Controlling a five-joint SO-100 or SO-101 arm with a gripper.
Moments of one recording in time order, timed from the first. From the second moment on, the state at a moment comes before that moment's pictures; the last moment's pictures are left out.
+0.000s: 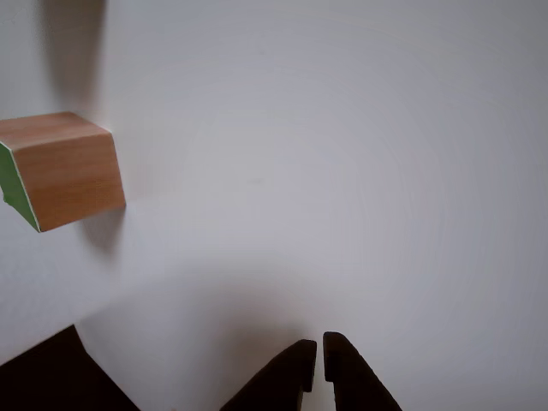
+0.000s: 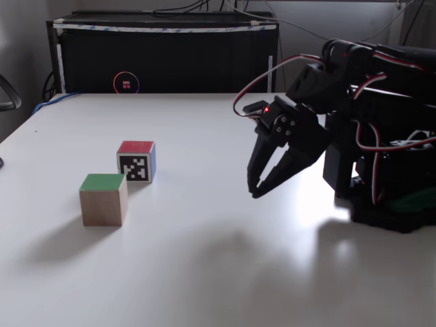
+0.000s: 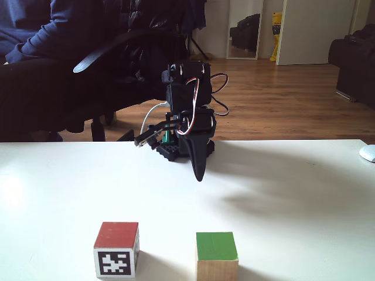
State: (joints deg) arm 5.6 188.3 172.0 73.7 -2.4
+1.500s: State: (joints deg) arm 4.2 92.5 88.2 75.5 11.6
